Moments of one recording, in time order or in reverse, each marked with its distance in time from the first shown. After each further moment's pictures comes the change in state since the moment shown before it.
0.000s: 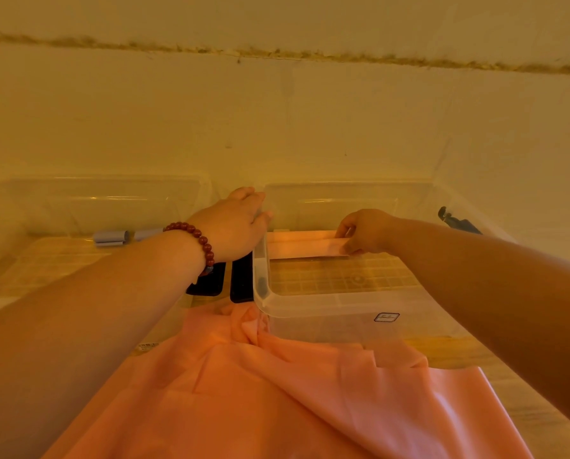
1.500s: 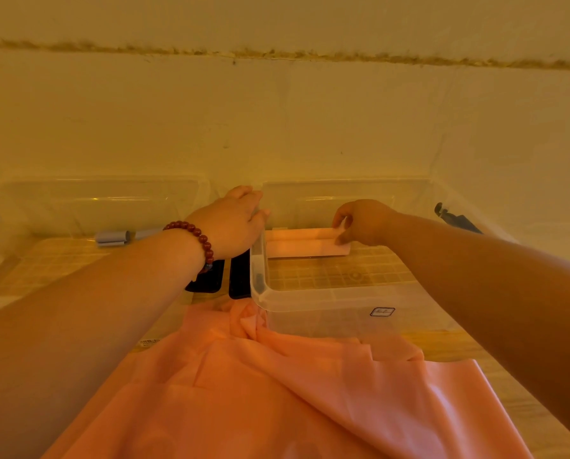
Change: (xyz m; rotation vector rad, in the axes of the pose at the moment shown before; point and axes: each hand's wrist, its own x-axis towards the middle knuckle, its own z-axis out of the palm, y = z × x) left_hand -0.001 0.002 0.002 0.005 0.025 0.005; right_hand -0.007 -0.006 -0.006 -0.097 0.100 -0.061
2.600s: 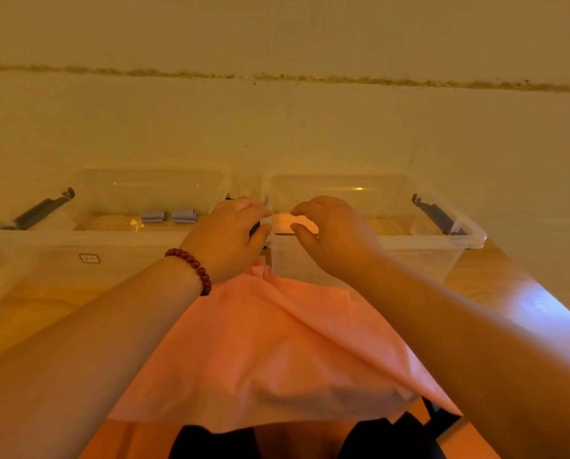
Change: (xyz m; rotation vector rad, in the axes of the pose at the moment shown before) left_hand -0.133 0.026 0.016 0.044 0.383 0.171; right_hand -0.182 -0.074 0.024 -0.045 0.458 -0.387
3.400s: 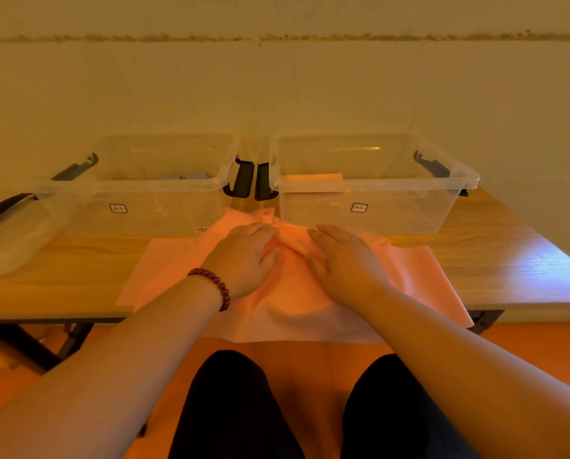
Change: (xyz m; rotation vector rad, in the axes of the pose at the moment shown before) left_hand -0.095 0.013 0.050 -0.029 -0.211 -0.071; right_hand -0.113 -0.006 0.059 0.010 -0.159 0.099
